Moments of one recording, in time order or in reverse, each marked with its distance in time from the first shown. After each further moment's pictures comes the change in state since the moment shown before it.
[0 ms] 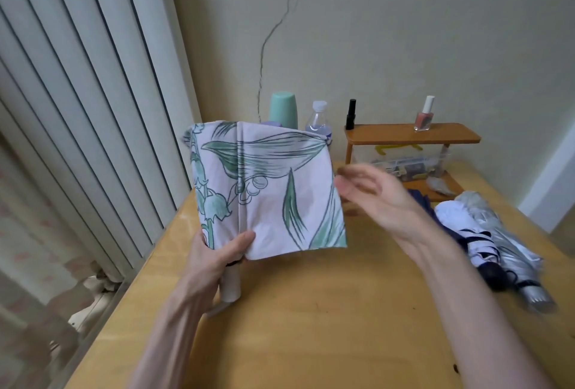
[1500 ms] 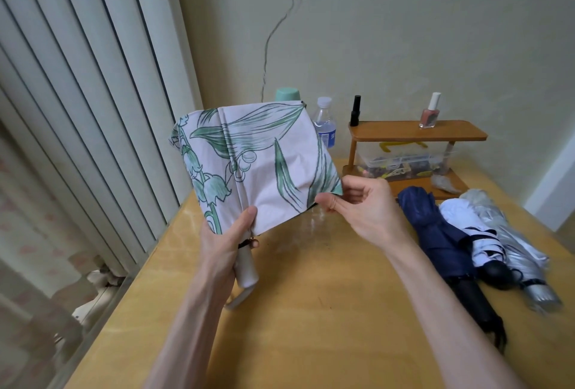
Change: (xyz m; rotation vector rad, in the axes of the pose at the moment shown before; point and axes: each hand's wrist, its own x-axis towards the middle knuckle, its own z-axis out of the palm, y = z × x) left_hand 0.003 0.012 0.034 -0.201 0.176 0.007; right_hand 0.012 0.035 0.024 -0.119 0.021 -0.296
